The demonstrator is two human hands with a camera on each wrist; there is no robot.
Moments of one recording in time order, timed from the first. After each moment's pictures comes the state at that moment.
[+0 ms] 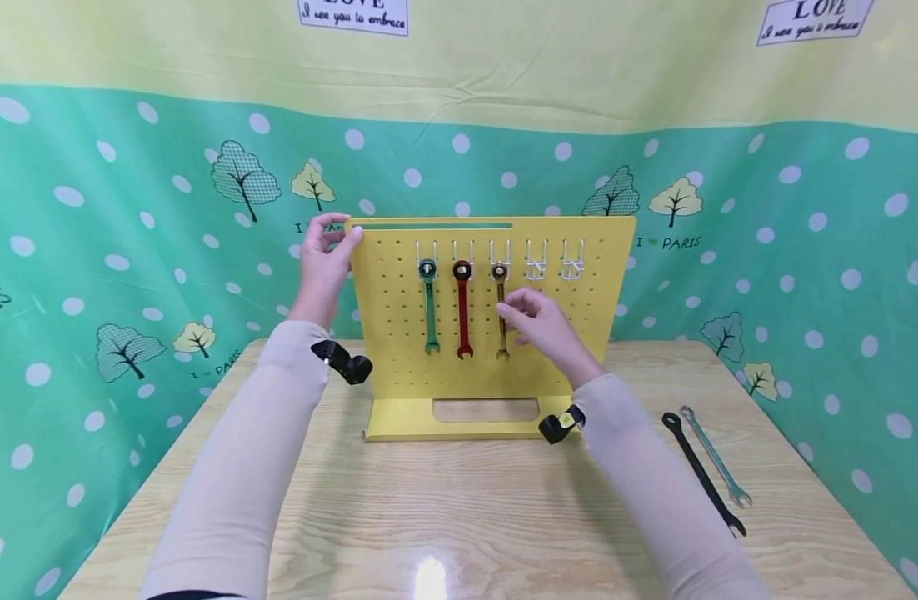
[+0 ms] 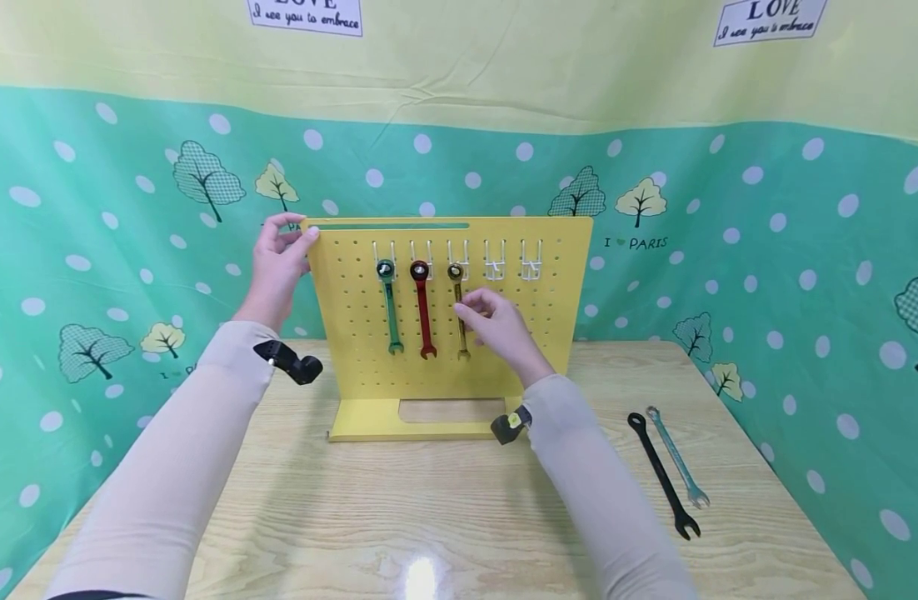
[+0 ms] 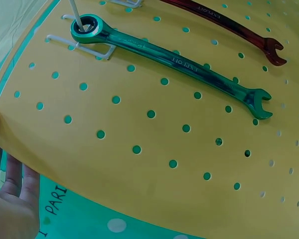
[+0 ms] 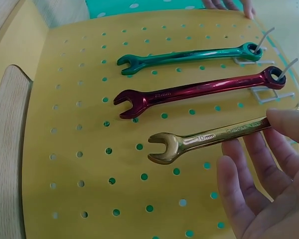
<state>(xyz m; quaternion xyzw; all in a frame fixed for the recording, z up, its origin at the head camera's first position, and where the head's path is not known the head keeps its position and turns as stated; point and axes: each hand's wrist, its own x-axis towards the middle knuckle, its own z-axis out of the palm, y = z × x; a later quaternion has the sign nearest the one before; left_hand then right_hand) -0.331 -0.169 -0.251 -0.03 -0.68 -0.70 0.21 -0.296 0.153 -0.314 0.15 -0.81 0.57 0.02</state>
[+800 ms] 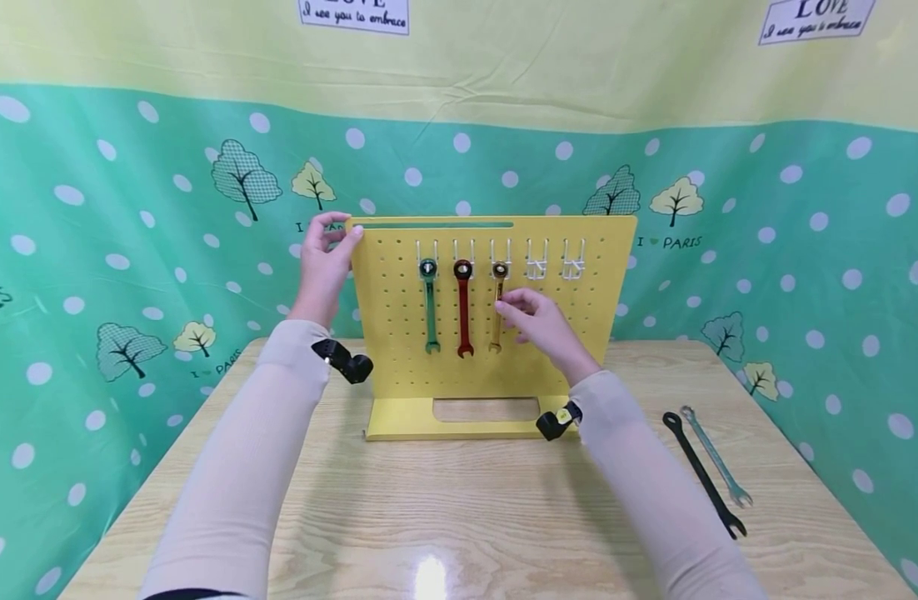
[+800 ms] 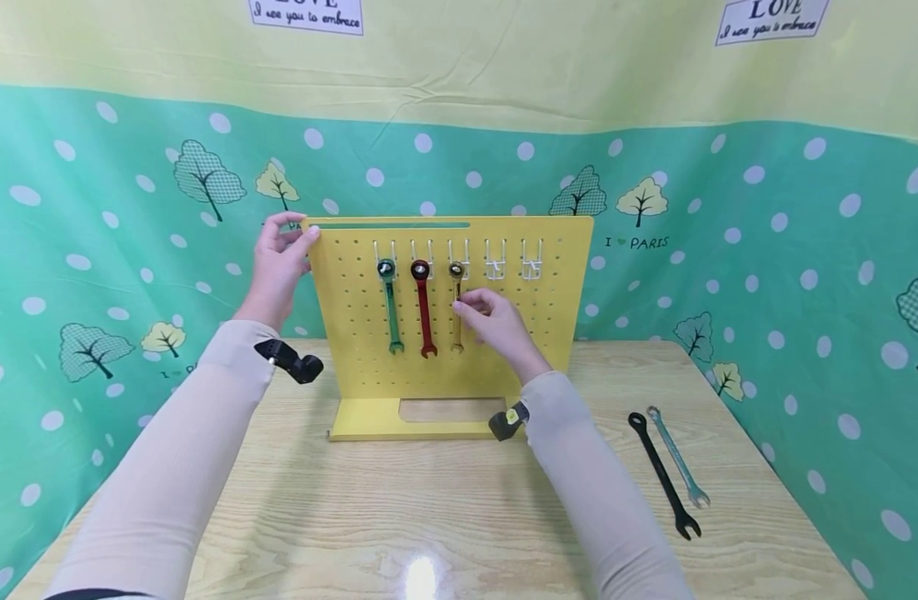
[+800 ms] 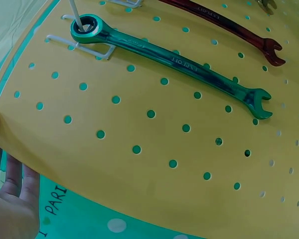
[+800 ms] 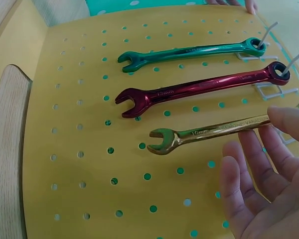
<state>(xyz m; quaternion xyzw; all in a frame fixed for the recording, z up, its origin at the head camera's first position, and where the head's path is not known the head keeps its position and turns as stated) -0.331 -0.169 -0.250 -0.03 -0.68 -0.70 0.21 -0.301 0.149 -0.314 0.13 -0.80 0.58 0.00</state>
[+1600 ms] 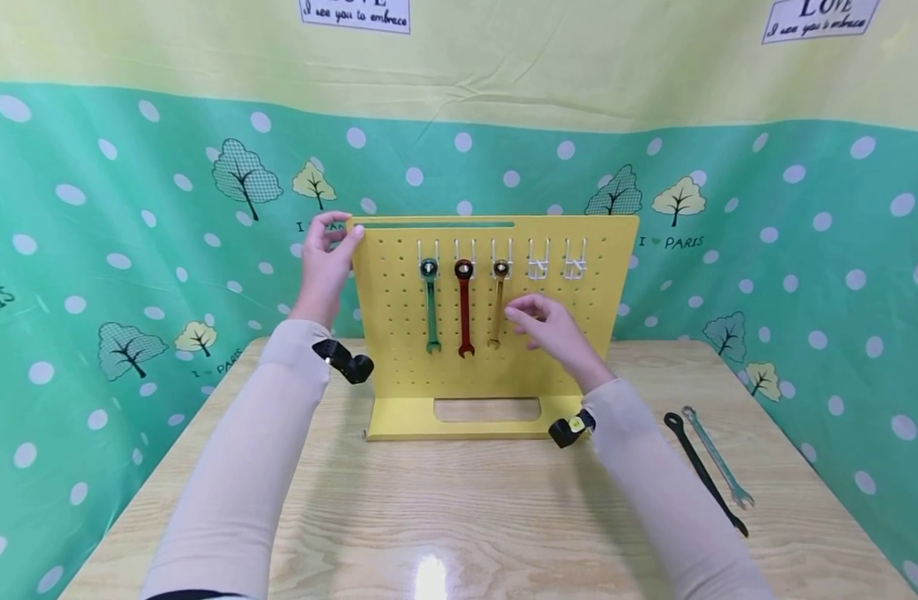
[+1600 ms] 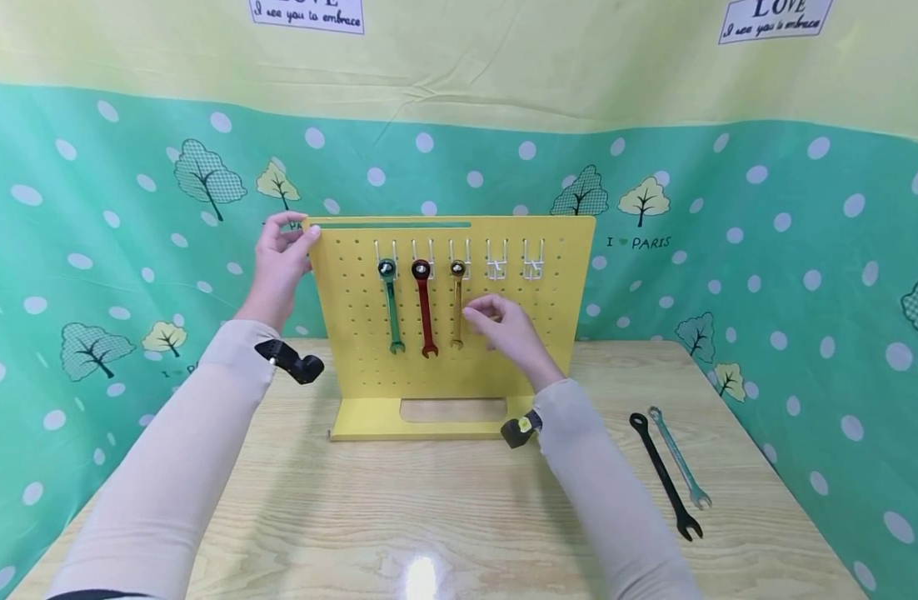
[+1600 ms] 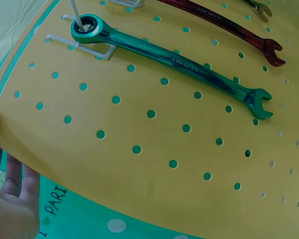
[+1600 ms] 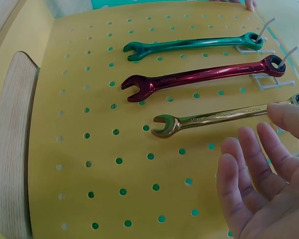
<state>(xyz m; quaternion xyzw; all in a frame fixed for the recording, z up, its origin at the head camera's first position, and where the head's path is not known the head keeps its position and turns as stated) -0.332 -0.169 -0.251 -0.03 -0.68 -0.71 0.21 -0.297 0.164 -0.322 0.13 -0.81 0.56 0.00</state>
